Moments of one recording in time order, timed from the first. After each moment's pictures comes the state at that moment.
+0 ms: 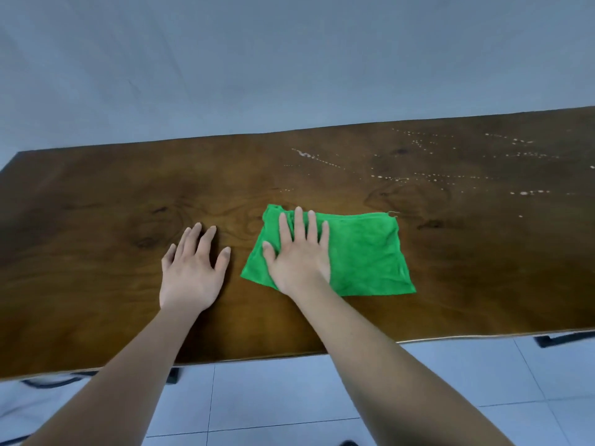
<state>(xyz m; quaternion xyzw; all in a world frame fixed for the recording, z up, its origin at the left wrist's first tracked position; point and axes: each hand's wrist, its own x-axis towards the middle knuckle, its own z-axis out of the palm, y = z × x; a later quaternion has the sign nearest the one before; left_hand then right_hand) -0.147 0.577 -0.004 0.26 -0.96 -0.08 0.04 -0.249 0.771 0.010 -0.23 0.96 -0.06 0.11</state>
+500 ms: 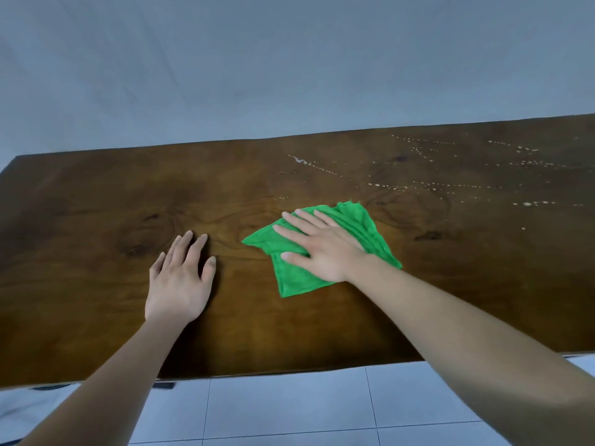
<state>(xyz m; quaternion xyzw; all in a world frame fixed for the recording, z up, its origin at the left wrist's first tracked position) -0.149 0.575 -0.006 0.27 -0.96 -0.08 0.03 -0.343 0.843 0.009 -0.50 0.86 -0.04 0.09</state>
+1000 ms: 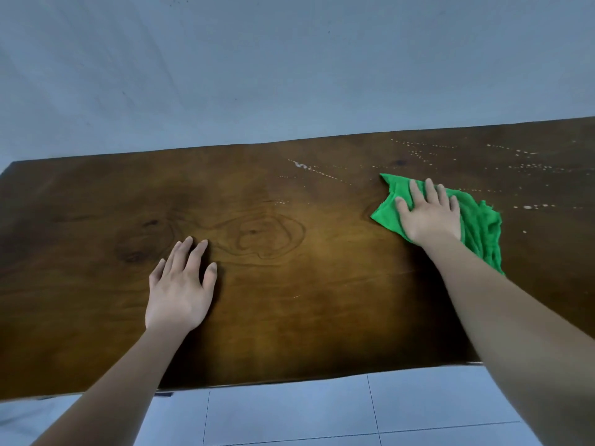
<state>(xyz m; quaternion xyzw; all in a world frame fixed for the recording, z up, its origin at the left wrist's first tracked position) -0.148 0.577 -0.005 0.26 -0.96 -0.09 0.04 -0.451 0.973 0.006 -0.06 0.99 -0.06 0.06</state>
